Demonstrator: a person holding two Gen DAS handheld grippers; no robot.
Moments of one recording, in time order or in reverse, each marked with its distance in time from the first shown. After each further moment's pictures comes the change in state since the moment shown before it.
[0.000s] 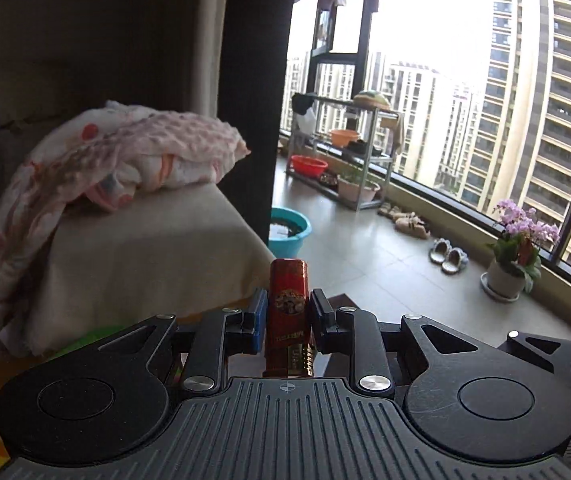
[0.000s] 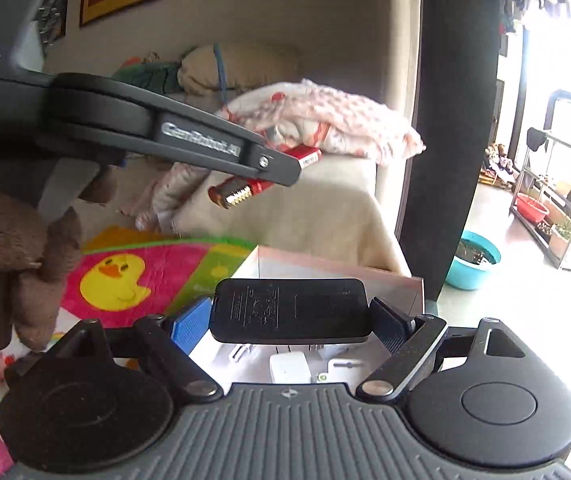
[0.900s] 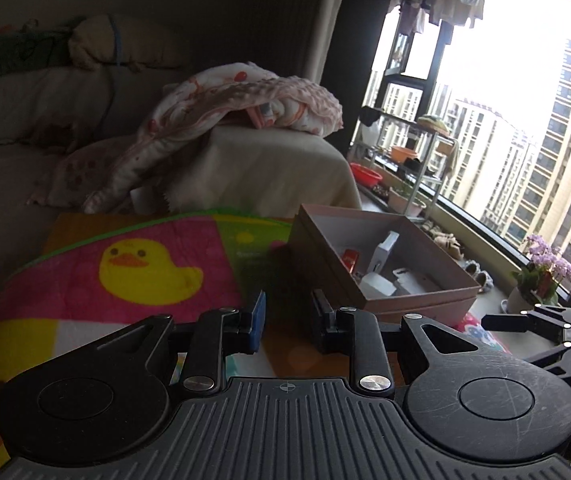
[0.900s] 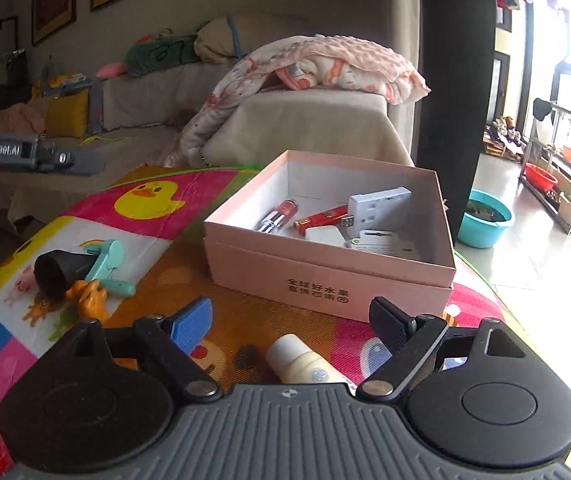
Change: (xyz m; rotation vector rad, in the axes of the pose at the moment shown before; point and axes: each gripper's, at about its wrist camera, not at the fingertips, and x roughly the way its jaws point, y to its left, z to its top) left arm -0.183 0.064 -0.145 -0.213 -0.051 0.144; right arm -0.042 0.022 -0.091 0.029 0.041 0.052
